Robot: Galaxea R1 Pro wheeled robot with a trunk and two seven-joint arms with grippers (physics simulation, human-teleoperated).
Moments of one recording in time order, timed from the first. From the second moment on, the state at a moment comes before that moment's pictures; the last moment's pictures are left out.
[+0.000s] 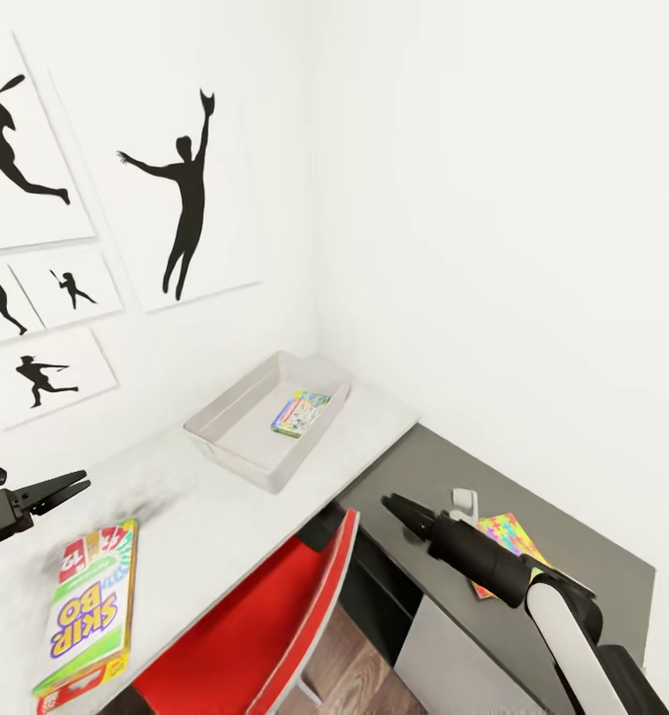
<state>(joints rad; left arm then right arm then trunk) -0.44 0.40 0.74 -1.28 0.03 1.01 -1.57 -0.21 -0.15 0.08 -1.58 -0.86 0.58 0.70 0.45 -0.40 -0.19</state>
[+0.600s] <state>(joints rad) -0.44 0.39 0.73 -1.28 0.03 1.01 -1.57 -0.21 -0.16 0.08 -1.58 -0.86 0.54 0.76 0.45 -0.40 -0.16</state>
